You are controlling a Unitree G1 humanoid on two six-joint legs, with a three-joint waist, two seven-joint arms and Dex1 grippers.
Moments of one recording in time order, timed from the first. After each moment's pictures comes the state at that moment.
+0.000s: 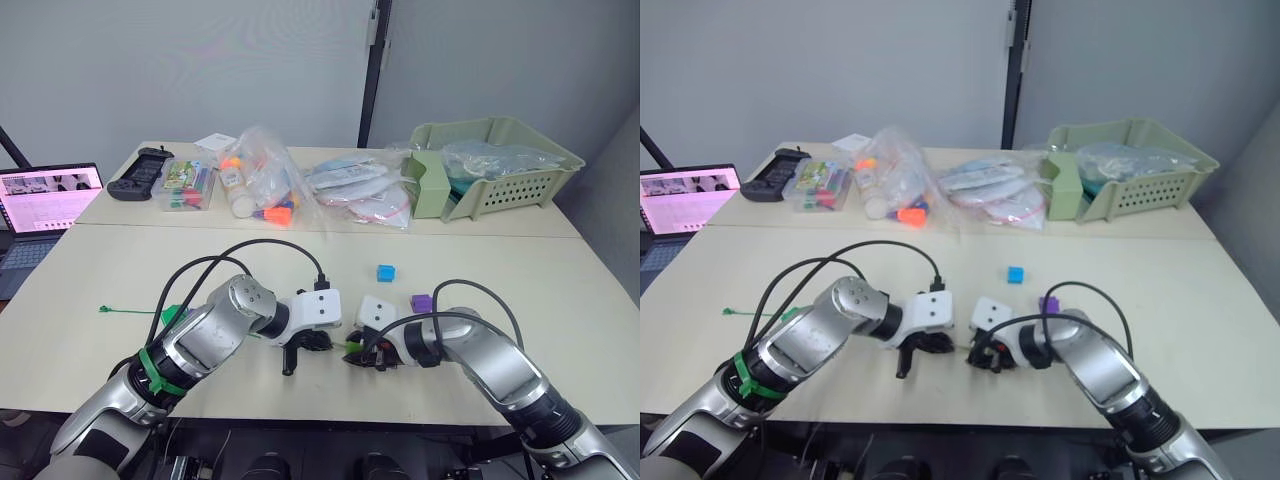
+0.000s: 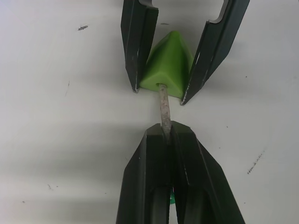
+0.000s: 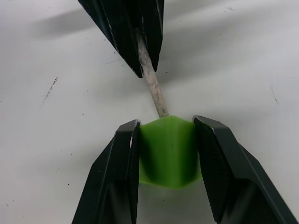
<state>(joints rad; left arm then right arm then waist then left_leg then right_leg) -0.69 0.61 -0.56 -0.30 -0.07 0.86 -1.11 -0.46 -0.60 0.43 -0.33 0.13 0.84 0.94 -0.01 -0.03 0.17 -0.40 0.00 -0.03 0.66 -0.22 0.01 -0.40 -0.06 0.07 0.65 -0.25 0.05</state>
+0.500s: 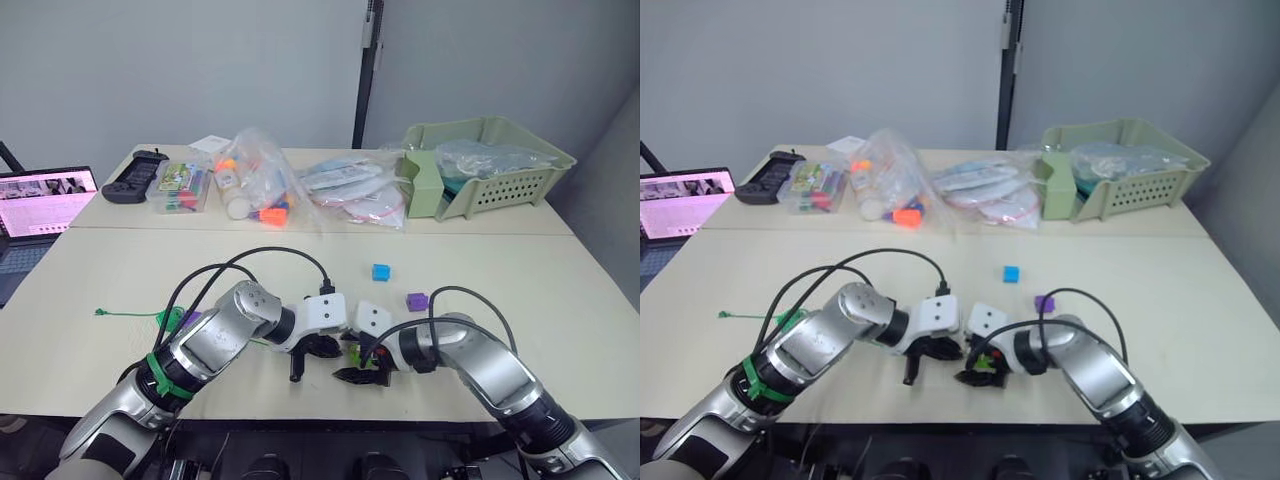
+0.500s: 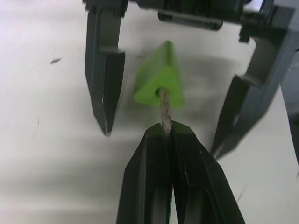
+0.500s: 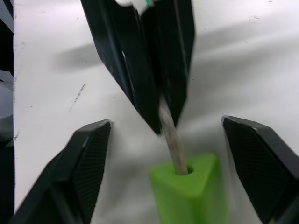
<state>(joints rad) -0.67 0.59 -0.56 -0.27 -0.11 0.82 -1.11 -0.42 -0.59 0.42 -0.31 0.16 0.79 0.96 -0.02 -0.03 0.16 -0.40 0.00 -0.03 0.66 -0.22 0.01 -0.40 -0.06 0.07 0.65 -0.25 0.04</state>
